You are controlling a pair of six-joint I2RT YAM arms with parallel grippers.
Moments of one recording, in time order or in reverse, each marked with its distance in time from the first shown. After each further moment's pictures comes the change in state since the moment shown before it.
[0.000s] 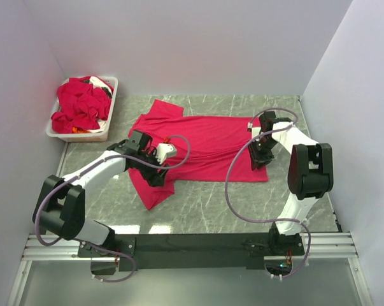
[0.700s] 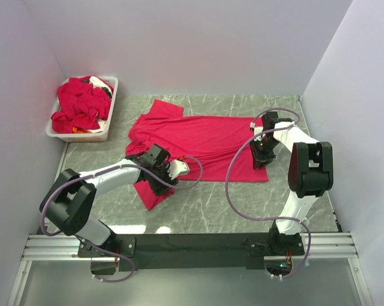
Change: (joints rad) left arm -0.222 0.064 -0.082 0.119 -0.260 0.018; right arm -0.028 0.025 0.000 0.035 0.003 -0.001
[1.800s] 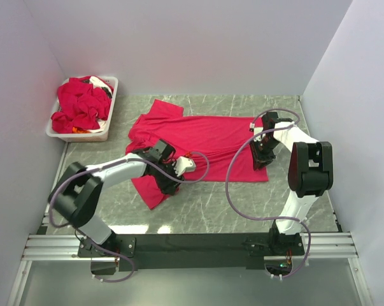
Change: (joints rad) left arm -0.019 0.111 0.106 -0.032 0.151 -0.036; right arm -0.003 0.005 0.000 -0.004 -0.009 -0.012
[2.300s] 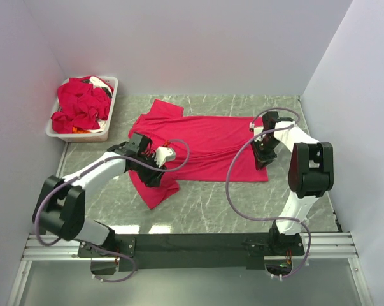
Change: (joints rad) left arm 0.222 -0.204 -0.035 -0.110 0.066 0.039; right arm 0.000 -0.016 0.005 -0.025 0.025 -0.045
